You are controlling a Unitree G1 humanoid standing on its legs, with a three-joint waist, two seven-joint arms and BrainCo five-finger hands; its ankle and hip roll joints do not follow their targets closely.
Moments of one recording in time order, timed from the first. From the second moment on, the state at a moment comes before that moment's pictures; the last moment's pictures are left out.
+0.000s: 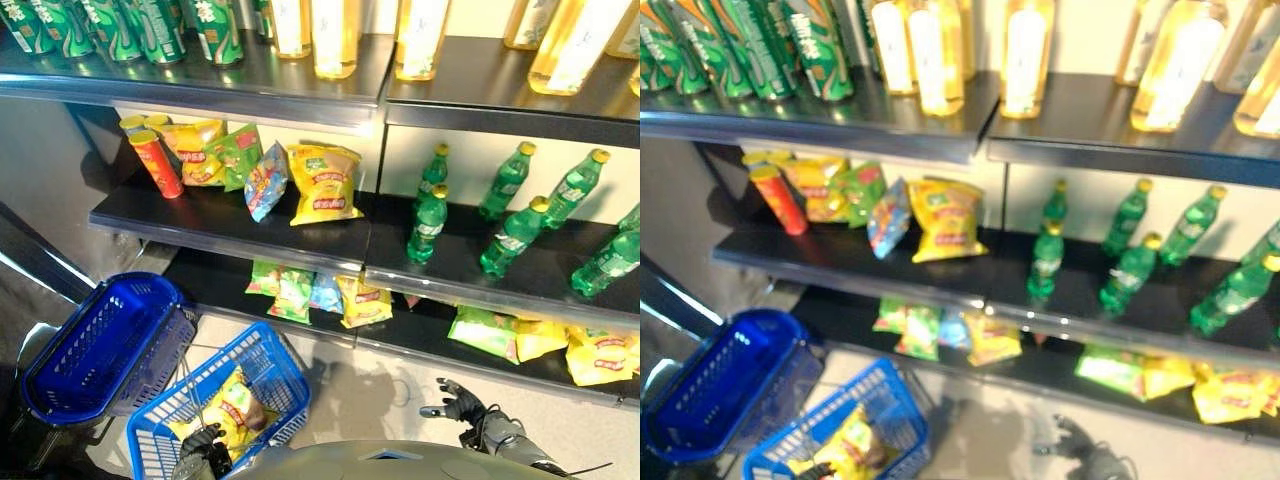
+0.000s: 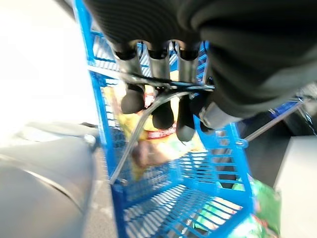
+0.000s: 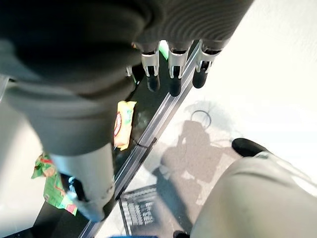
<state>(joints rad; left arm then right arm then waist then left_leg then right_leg) 0.08 0.17 0.10 1.27 -0.49 -0.16 0.15 0.03 -0.37 0.38 1.00 0.12 -0.10 0.04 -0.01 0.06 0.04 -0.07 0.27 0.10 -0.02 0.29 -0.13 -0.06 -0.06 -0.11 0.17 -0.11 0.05</state>
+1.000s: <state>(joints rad) 0.05 0.22 0.10 1.33 -0.45 -0.14 0.13 -0.02 -0.23 0.20 1.25 0.13 -0.09 -0.01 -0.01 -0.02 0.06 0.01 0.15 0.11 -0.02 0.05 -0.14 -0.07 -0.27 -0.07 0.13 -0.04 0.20</state>
